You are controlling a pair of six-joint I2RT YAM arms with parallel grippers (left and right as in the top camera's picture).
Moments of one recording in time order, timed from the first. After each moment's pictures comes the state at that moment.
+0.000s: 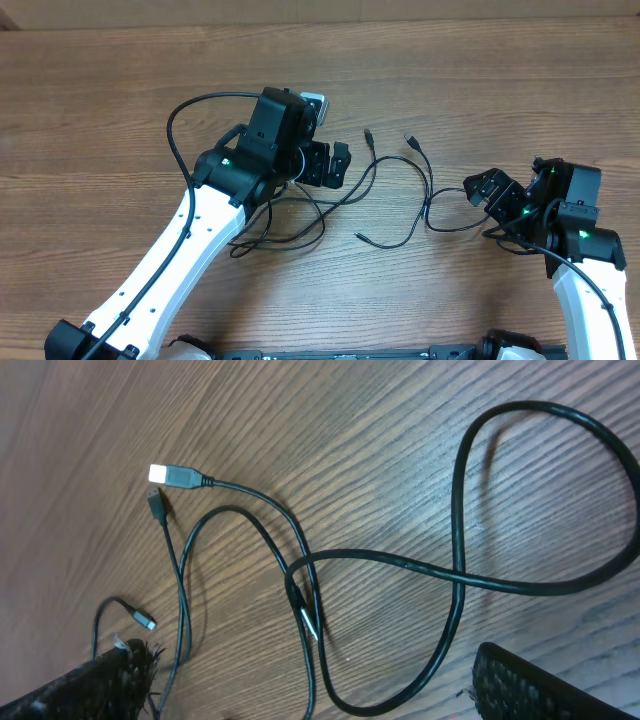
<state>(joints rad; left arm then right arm) -0.49 1.46 1.26 -0.68 0.18 -0.29 -0.22 1.07 0.75 -0.69 -0.33 0.50</state>
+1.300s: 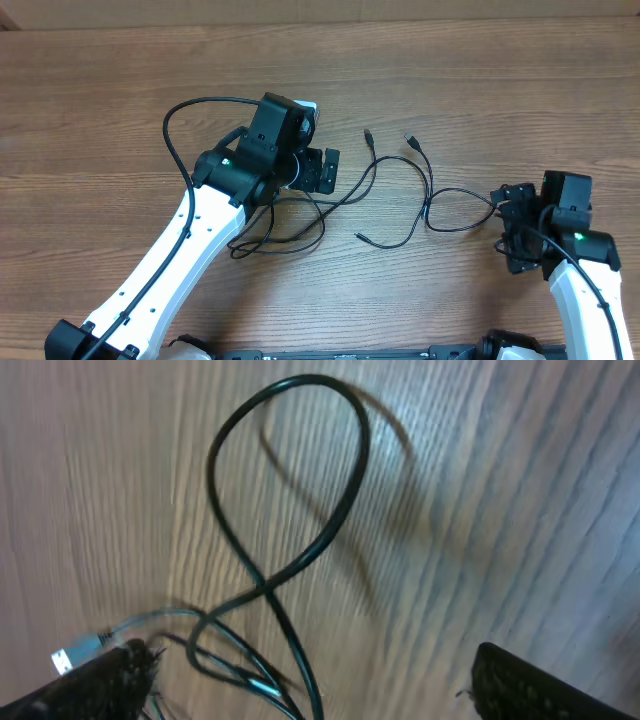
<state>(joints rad) -0.49 1.46 1.26 -0.77 0.09 -0.29 -0.22 1.08 0.69 -0.76 -0.07 1.16</state>
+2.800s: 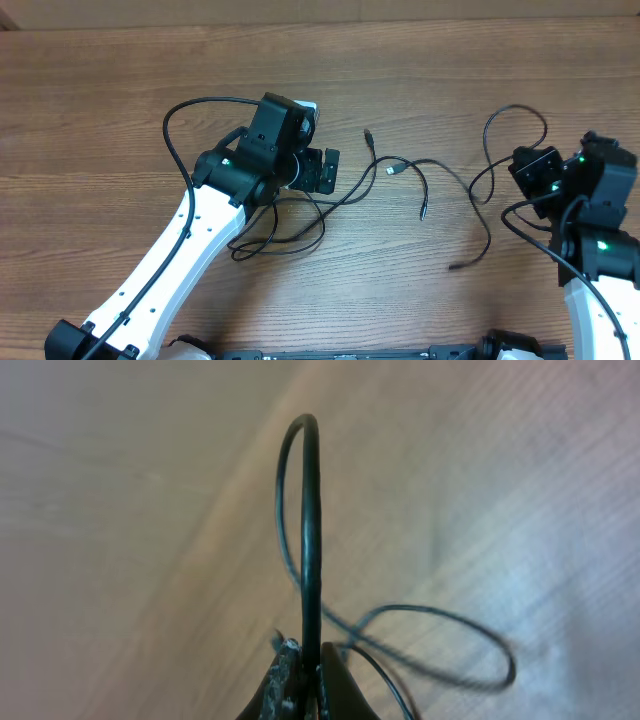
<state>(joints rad) -0.49 1.46 1.26 -0.77 0.09 -0.29 -0.22 0.98 0.88 -0.54 -0.22 0.78</state>
